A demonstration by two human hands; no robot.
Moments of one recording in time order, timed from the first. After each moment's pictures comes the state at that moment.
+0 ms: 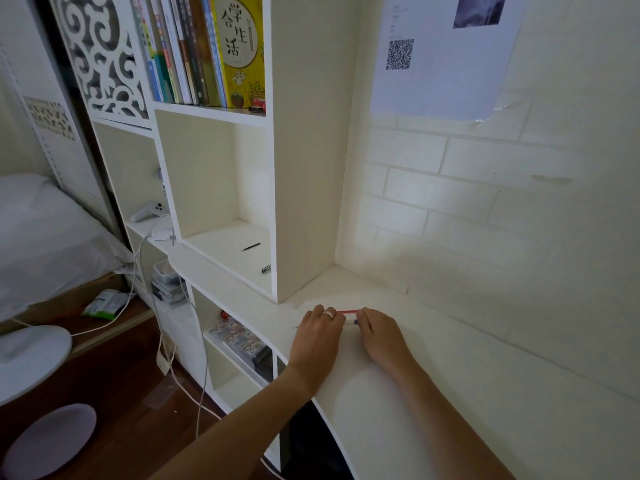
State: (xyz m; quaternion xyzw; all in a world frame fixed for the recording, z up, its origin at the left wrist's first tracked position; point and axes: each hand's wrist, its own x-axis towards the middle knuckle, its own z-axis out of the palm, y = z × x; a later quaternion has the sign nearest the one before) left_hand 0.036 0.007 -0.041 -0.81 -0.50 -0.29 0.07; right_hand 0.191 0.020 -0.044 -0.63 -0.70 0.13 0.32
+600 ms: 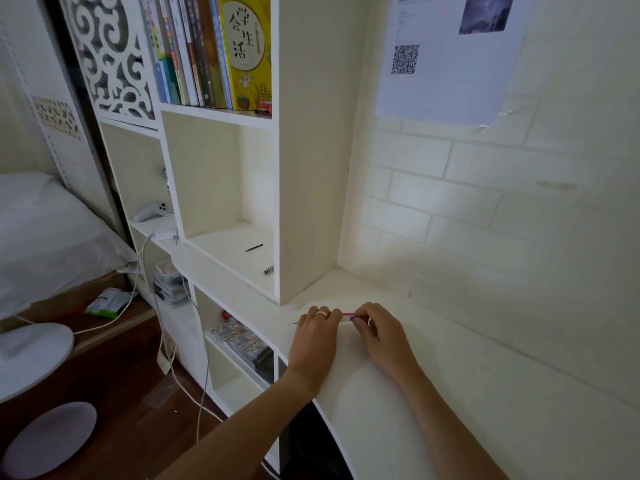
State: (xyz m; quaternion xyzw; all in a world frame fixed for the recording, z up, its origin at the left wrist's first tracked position) left_hand 0.034 0.008 -0.040 -0.77 -0.54 -0.33 0.03; right_hand 0.194 0.008 -0.034 -0.54 -0.72 0.14 0.41
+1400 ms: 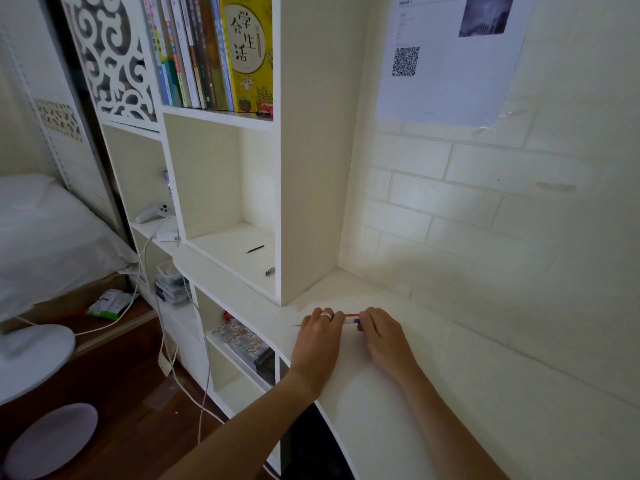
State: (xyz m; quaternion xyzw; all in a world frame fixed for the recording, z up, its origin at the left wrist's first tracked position) left_hand 0.035 0.007 -0.043 -0.79 -0.53 -0.31 0.04; right_hand 0.190 0.011 -0.036 -0.59 -0.68 0.18 0.39
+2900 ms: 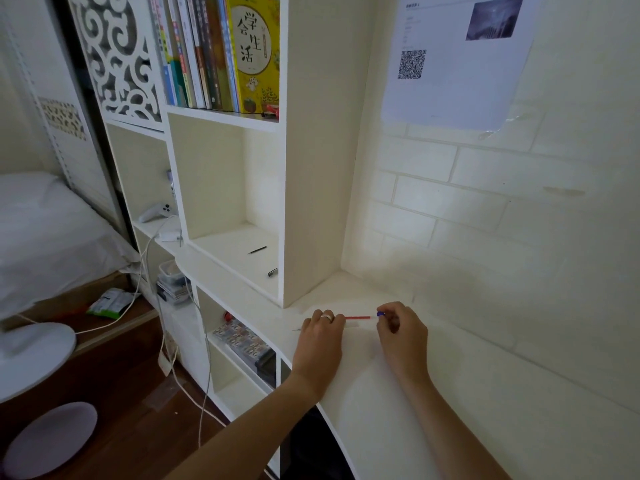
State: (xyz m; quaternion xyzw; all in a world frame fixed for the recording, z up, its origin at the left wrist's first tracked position) left_hand 0.035 0.002 -0.037 -0.78 -0.54 -0.33 0.03; right_hand 0.201 0.009 -0.034 -0.61 -0.60 0.07 0.52
